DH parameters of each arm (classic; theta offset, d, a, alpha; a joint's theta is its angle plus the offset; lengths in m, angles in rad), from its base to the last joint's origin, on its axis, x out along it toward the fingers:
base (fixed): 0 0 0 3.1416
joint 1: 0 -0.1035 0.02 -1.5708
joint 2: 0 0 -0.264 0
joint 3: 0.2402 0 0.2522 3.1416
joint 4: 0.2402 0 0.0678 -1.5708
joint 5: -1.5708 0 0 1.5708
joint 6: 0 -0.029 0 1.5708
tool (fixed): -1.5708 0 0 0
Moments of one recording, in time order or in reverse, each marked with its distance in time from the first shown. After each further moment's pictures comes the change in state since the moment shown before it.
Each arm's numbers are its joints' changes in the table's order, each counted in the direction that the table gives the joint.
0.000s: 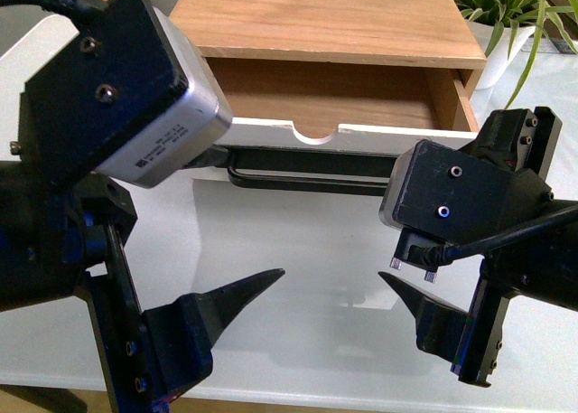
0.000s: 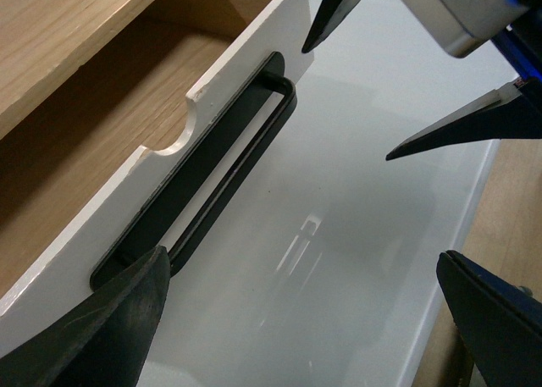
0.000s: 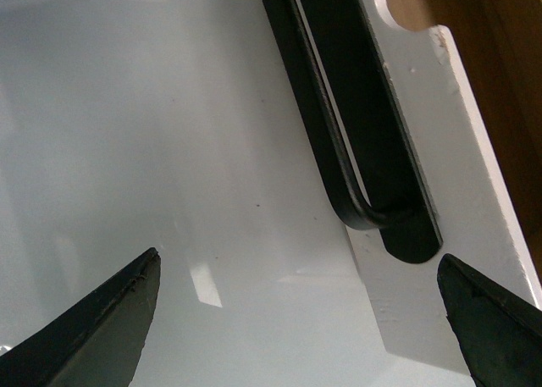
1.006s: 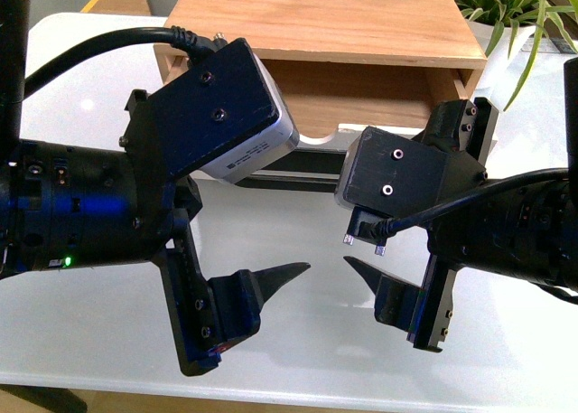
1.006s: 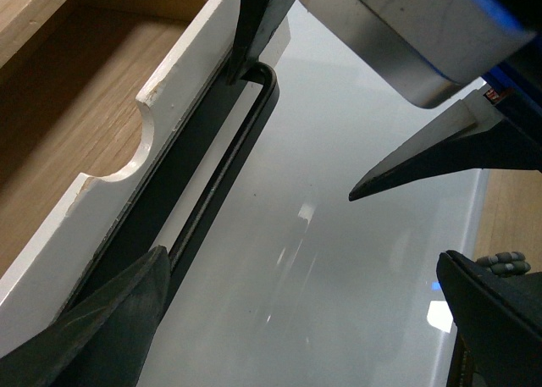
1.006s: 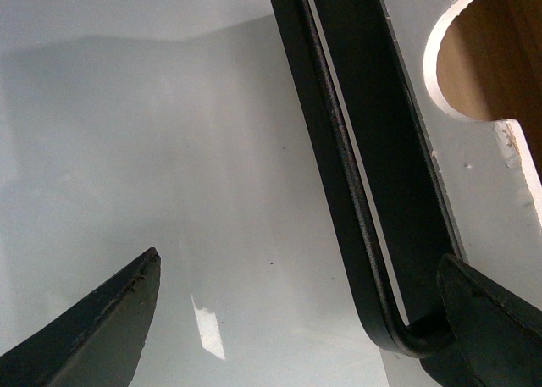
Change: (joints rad) left arm 0.004 -0.206 0.167 0.049 0.050 -0.104; right arm -0.033 -0.128 0.122 -0.003 -0.034 0.002
